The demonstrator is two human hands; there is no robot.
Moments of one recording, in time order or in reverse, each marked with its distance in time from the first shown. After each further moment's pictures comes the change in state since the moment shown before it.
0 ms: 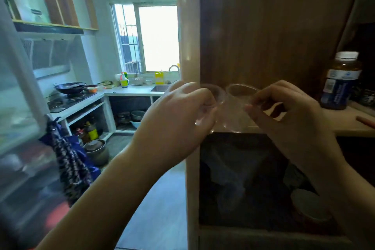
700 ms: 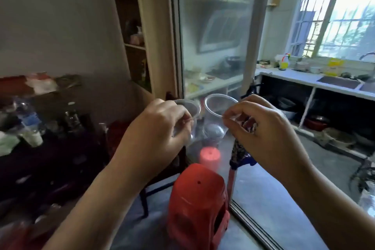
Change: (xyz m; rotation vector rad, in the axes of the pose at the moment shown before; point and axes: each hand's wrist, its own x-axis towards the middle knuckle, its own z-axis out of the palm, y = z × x) left_hand -0.336 -0.119 -0.323 0.540 -0.020 -0.730; right_hand -0.062 -0.388 0.255 0.754 -0.437 -0.349
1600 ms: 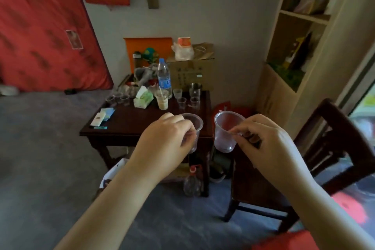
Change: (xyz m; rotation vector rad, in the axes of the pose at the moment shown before) left_hand -0.053 -0.396 -0.050 0.464 -0.031 -0.583; right_hand 0.193 -0.047 0.444 0.373 -0.516 -0.206
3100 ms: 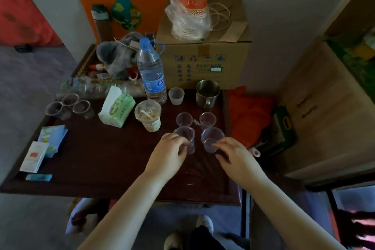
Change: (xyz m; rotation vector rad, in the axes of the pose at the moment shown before) left_hand 0.278 -0.350 0.349 -0.358 -0.296 -0.324; right_hand 0.358 0.272 0.325 -0.037 -0.531 0.253
